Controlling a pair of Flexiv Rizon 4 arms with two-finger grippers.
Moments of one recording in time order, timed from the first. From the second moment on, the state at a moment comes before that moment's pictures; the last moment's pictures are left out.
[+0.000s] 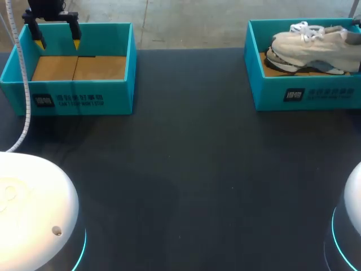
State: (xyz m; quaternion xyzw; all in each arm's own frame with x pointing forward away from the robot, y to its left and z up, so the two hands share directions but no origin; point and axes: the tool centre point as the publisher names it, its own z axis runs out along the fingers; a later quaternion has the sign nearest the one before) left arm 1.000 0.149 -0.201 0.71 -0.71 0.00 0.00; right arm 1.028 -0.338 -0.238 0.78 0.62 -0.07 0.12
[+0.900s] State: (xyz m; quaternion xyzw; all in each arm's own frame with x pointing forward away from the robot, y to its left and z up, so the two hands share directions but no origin) left arm 1.000 0.149 -0.201 0.71 -0.71 0.00 0.00; right arm 1.012 -0.306 -0.165 0.77 0.62 -0.07 0.12
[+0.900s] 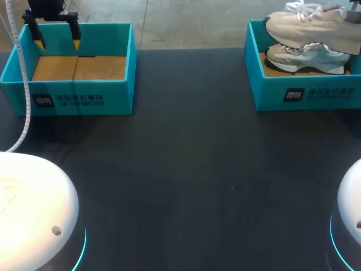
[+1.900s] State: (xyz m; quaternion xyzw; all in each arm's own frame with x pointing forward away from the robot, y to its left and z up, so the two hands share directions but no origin) left arm 1.000 0.149 -0.201 0.71 -0.71 0.00 0.00; right arm 0.977 -0.262 -0.156 0.78 0.61 -0.07 0.11
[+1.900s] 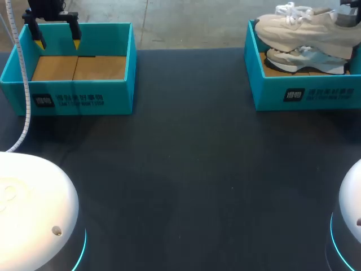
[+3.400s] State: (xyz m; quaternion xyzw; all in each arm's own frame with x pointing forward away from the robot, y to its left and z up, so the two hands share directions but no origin) left arm 1.000 0.149 -0.201 0.71 -0.71 0.00 0.00; right arm 0.762 -0.006 -0.173 0.79 0.59 -0.09 0.11
